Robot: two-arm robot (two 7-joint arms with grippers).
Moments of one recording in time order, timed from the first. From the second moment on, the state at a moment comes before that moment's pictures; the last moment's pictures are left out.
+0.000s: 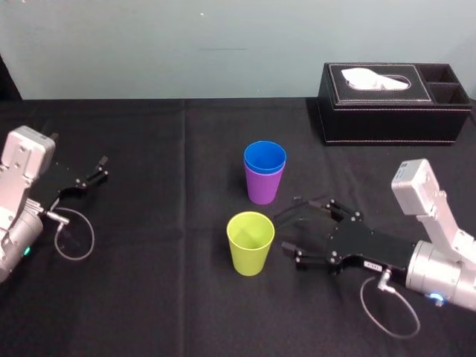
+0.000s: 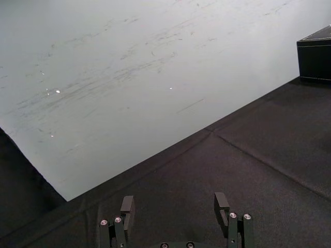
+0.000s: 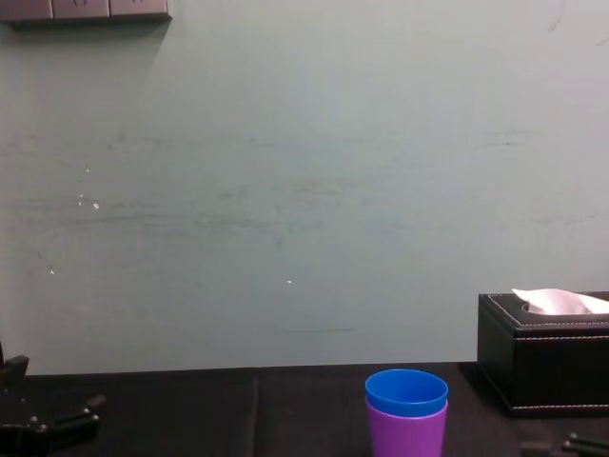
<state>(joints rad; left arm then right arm) -0.20 0.60 0.45 -1.41 -0.25 -0.12 0.03 0.05 0.68 -0.38 -1.67 0.43 0.03 0.59</state>
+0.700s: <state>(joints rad) -0.20 0.60 0.45 -1.41 -0.25 -0.12 0.03 0.08 0.66 -0.45 -1.64 0.40 0.04 0.61</state>
